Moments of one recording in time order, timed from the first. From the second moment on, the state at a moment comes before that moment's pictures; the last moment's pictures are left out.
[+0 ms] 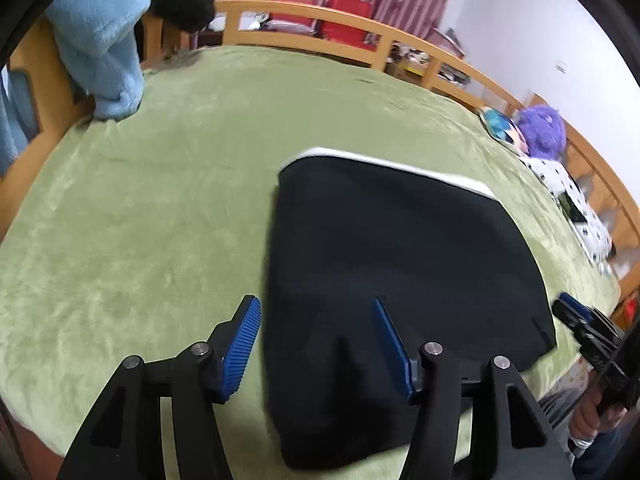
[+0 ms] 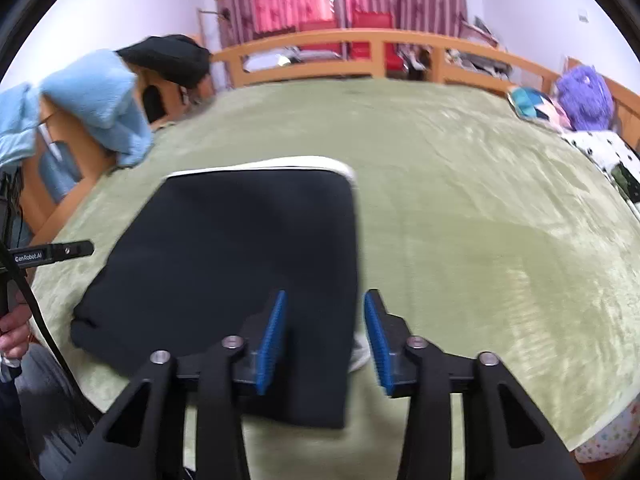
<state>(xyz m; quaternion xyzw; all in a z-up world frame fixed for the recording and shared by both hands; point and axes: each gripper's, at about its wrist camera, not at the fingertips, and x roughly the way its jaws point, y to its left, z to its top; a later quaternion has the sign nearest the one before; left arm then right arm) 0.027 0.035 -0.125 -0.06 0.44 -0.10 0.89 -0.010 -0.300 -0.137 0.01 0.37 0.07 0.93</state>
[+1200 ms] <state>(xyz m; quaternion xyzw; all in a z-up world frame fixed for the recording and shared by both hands) 0.215 -0.001 -0.183 -0.08 0.49 -0.04 0.87 0.180 -0.309 -0.184 0.00 0.40 0.03 0.92</state>
